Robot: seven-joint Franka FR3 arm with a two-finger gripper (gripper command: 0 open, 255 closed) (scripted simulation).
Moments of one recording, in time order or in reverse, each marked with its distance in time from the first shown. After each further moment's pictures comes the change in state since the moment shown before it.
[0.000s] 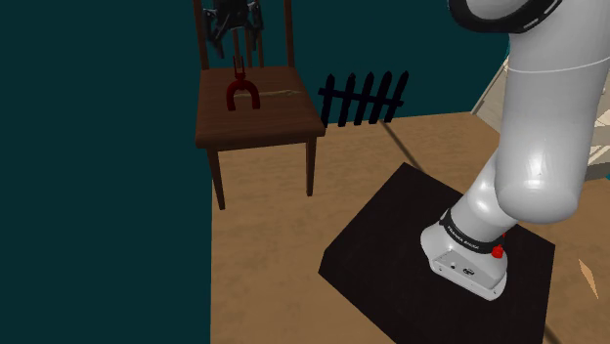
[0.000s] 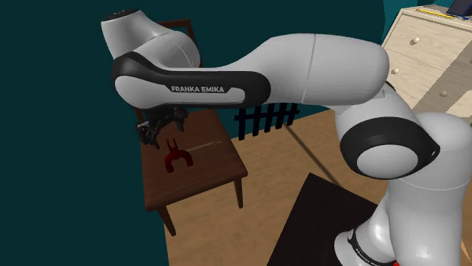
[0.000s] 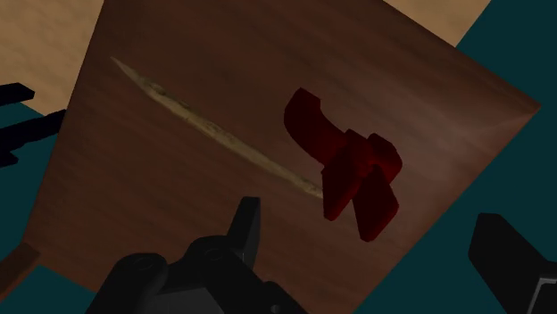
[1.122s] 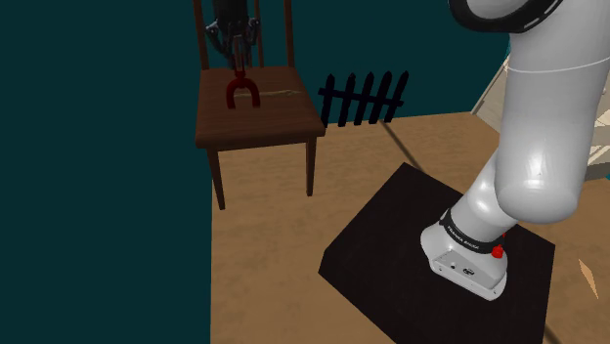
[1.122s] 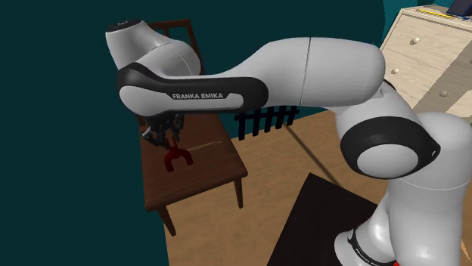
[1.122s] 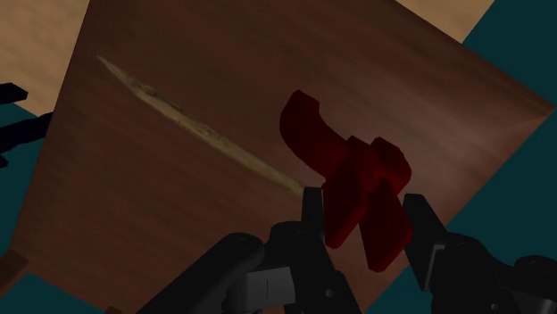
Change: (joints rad) arm -0.003 -0.002 -0.001 -0.048 0.000 0.047 0.001
